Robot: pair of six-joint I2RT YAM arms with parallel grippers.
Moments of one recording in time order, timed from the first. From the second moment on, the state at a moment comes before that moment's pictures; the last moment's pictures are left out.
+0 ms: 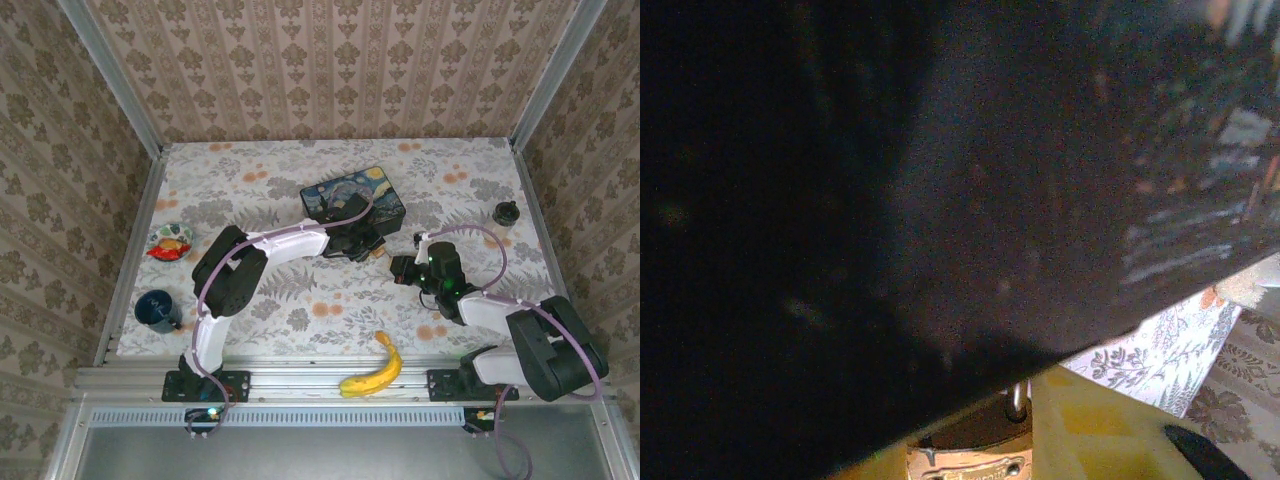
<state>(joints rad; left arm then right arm) -0.90 2.07 1.49 -0.32 0.18 -1.39 0.30 1.31 0.30 0.46 -0.26 0.56</state>
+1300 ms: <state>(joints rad) -0.89 2.07 1.47 -0.26 0.20 -1.40 0.28 1.42 0.32 0.54 -0.32 0.63</state>
